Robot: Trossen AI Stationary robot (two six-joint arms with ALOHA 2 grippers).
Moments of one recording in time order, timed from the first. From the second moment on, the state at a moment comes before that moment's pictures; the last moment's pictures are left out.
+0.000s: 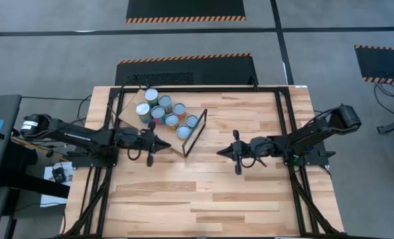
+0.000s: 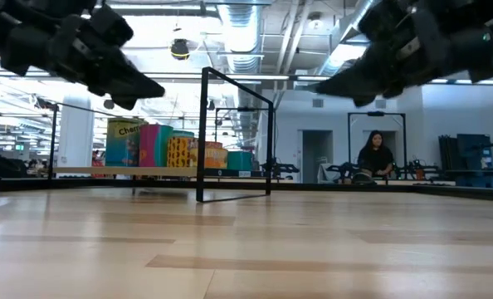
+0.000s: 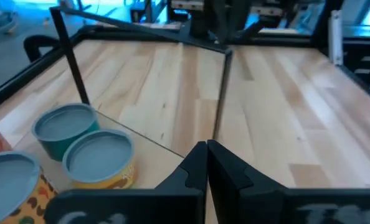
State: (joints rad) left arm -0.02 0.96 0.27 0.38 -0.06 -0.05; right arm 0.19 1.37 0.38 0.75 0.20 0.04
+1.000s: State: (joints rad) left arm -0.02 0.21 0.01 0.21 -0.03 -0.02; right arm -0.04 0.34 0.01 0.46 0.07 -0.11
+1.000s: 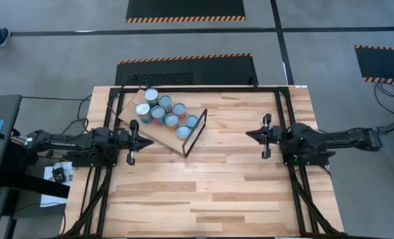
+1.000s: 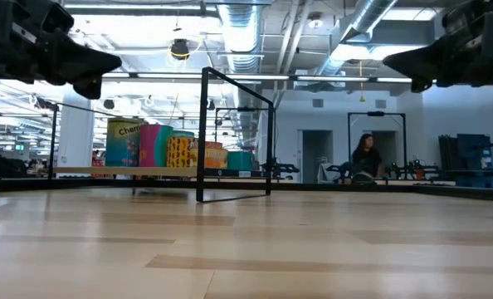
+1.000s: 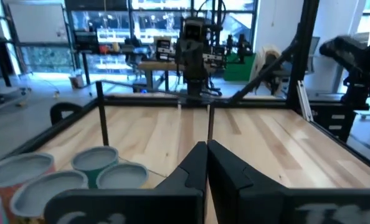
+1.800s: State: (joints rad) left arm -0.02 0.01 0.01 0.03 -0.12 -0.06; right arm -0.13 0.01 0.01 0.04 0.08 0.02
